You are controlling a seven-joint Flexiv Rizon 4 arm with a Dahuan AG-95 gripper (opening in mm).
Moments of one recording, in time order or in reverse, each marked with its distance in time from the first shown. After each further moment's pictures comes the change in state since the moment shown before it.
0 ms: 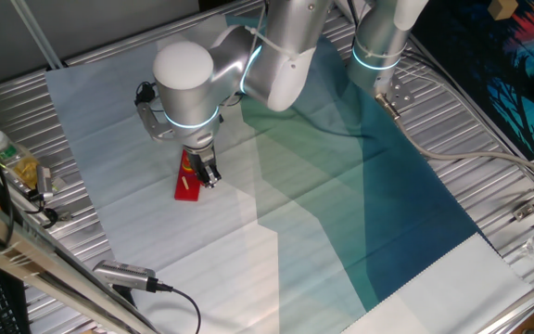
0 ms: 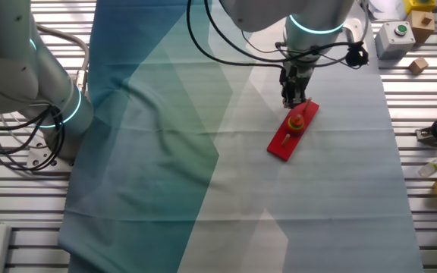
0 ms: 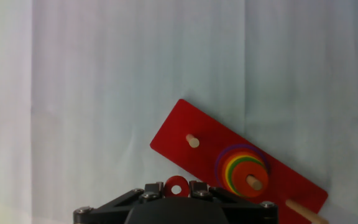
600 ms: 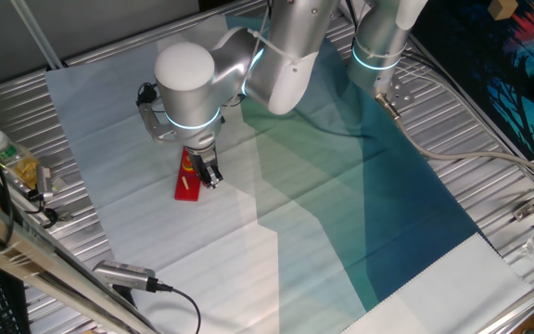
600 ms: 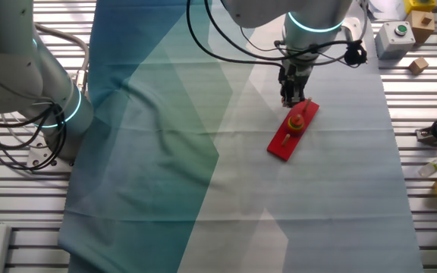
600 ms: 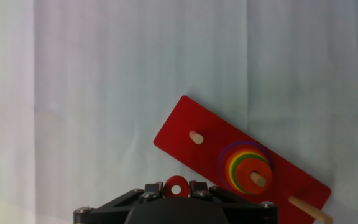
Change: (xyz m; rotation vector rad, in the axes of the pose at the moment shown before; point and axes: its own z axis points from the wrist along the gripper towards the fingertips) arm 0.001 0.000 0.000 0.002 0.003 0.007
